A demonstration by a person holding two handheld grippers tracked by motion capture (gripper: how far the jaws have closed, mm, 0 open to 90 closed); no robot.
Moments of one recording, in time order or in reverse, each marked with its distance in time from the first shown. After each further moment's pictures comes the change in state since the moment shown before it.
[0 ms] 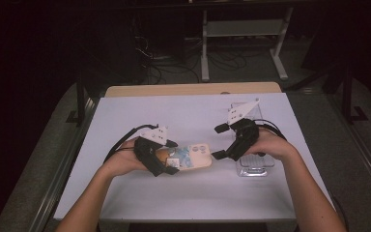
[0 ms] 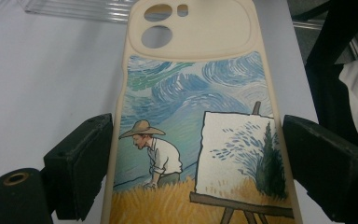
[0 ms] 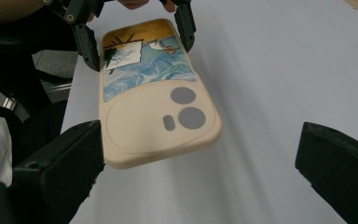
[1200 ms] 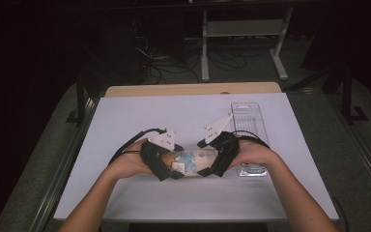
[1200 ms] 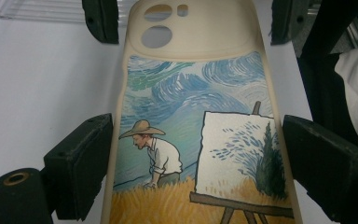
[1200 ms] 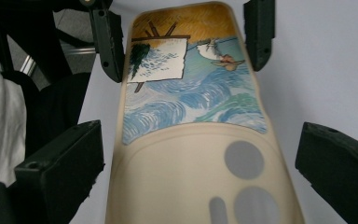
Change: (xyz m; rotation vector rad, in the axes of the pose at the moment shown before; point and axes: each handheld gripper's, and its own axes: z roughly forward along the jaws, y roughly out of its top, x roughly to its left) left arm -0.012 0.011 0.014 0.040 -0.023 0.036; right arm 0.025 0.010 0.054 0.109 0.092 -0.153
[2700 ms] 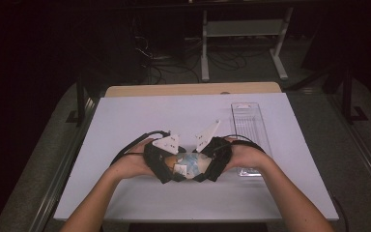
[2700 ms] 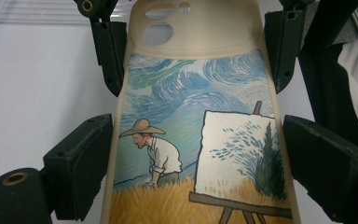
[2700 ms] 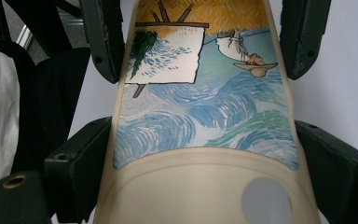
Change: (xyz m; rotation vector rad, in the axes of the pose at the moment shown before) left arm -0.005 0.005 0.006 0.031 0.014 0.061; right arm 0.007 0.006 0.019 0.098 0.018 -0.049
